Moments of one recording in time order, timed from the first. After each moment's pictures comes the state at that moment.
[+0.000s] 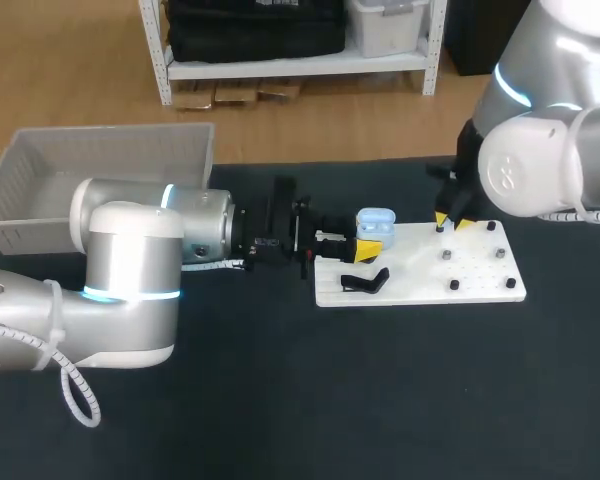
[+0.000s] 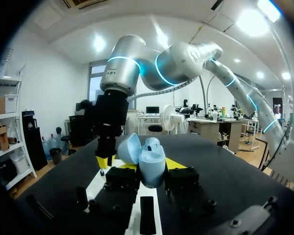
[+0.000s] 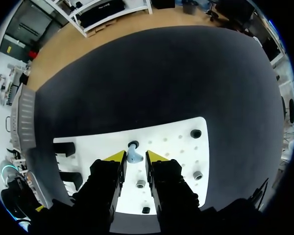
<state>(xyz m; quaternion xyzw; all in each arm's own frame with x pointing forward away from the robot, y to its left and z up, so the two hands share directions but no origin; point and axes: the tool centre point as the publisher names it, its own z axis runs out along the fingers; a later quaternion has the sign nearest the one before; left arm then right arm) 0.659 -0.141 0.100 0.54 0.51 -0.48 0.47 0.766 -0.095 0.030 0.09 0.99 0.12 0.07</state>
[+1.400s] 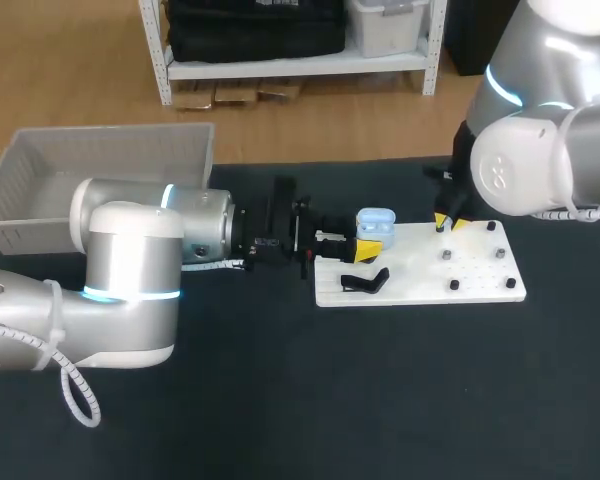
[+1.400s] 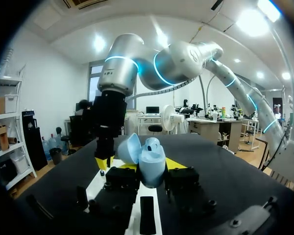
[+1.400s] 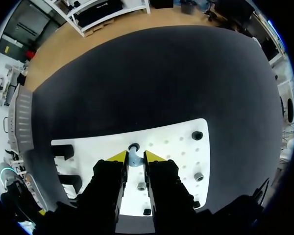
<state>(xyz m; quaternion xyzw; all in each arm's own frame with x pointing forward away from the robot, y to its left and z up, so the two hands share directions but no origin) 0.659 -0.141 0.100 0.54 0.51 -0.48 0.47 0.769 -0.093 0.028 0.09 0.99 0.11 0.06</state>
